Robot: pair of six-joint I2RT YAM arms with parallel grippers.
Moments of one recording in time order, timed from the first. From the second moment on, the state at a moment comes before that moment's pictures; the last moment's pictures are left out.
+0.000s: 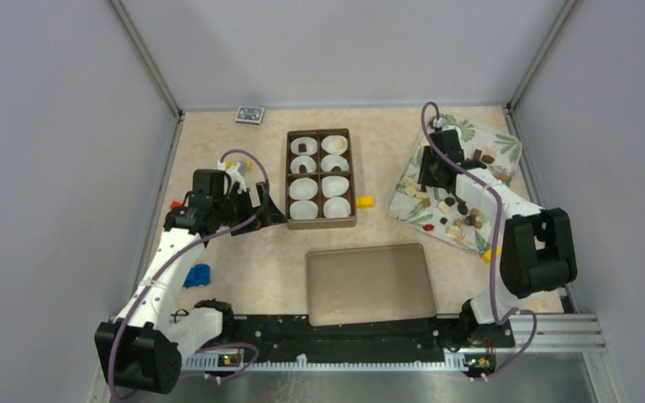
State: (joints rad) left arm -0.13 1.03 0.86 -0.68 0.47 -0.41; right arm 0.24 1.55 1.08 -0.34 0.22 0.31
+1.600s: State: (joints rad) left arm -0.13 1.01 0.86 -0.68 0.47 -0.39; right arm 0.21 1.79 1.36 -0.44 0.29 0.28
